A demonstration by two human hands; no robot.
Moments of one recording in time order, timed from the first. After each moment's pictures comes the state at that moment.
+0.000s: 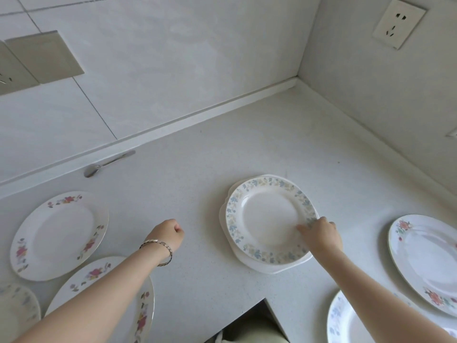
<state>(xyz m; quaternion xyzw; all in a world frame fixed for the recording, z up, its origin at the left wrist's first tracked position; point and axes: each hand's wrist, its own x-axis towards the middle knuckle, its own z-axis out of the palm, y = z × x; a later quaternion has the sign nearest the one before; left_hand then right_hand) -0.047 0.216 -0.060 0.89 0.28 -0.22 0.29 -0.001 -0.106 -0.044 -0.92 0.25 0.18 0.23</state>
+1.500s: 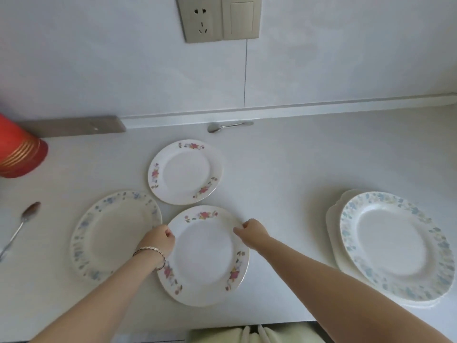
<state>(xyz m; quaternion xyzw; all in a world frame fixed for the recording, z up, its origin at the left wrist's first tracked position) -0.239 0.389 -0.068 0.80 0.51 -0.17 0.28 -0.092 0.220 -0.079 -0.84 -0.08 0.46 0.26</state>
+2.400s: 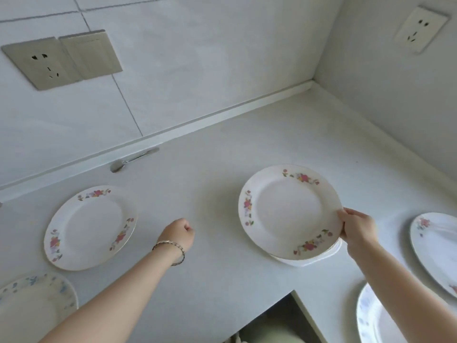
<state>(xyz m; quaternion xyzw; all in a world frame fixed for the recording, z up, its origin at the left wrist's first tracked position) -0.073 0.260 -0.057 0.88 0.28 -0.18 0.33 -0.021 -0.075 0.002 -0.72 0.39 0.03 0.57</state>
